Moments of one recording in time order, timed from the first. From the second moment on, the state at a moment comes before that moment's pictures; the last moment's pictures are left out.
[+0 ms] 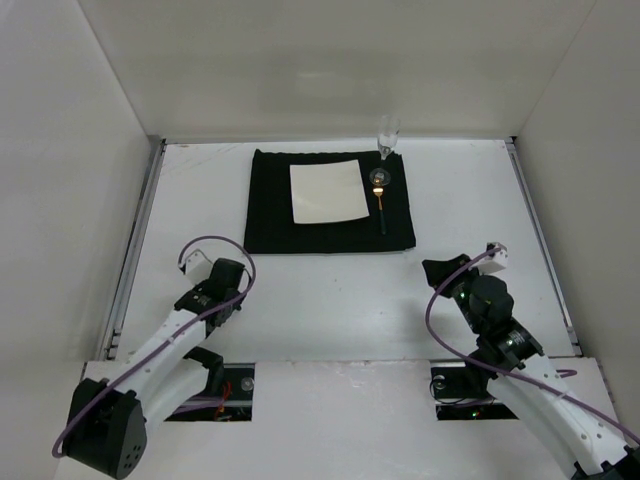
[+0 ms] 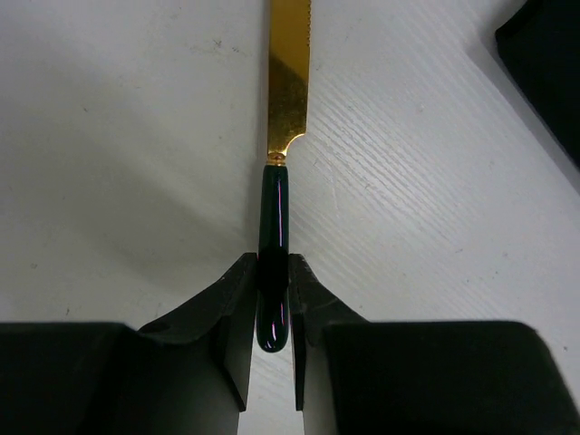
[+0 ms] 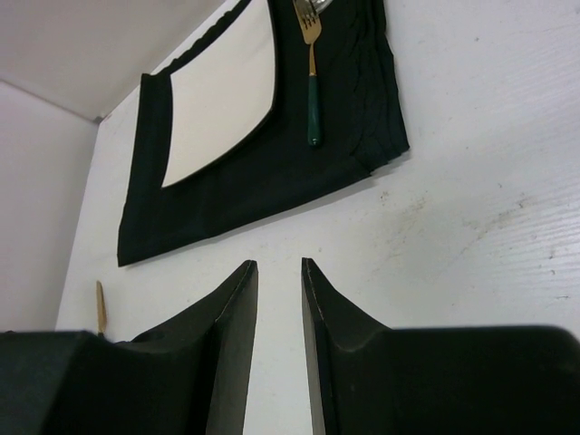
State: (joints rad) left arm -0.38 0.90 0.36 -0.52 -0.46 -1.03; right arm 0.48 0.35 0.25 -0.12 0.26 0.80
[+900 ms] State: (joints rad) left arm -0.42 1.59 1.09 -0.33 -0.35 -0.42; right arm 0.49 0.35 0.25 -0.12 0.26 0.80
